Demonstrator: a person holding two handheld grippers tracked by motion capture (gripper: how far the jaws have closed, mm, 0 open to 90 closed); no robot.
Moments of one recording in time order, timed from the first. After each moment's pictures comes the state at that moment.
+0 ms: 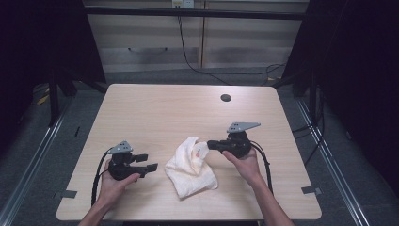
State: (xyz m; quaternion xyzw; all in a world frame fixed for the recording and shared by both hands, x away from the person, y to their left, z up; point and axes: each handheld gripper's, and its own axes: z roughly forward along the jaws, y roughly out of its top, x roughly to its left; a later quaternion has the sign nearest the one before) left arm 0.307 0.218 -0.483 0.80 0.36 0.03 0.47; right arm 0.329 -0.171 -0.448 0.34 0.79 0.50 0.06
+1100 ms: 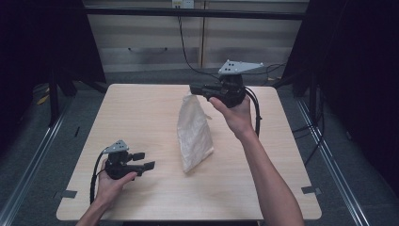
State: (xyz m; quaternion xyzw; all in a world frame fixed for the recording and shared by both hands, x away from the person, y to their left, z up) left arm 0.308 0.228 -0.480 0.79 0.37 0.04 0.48; right arm 0.366 -0.127 -0.274 0.25 0.76 0.59 0.15
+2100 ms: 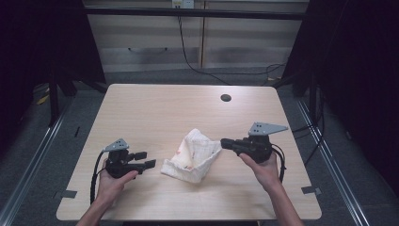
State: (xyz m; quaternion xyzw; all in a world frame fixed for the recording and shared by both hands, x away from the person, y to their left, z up) left arm 0.310 0.223 -0.476 0.78 0.37 0.02 0.49; right arm 0.283 -0.206 -0.402 0.32 0.77 0.53 0.10
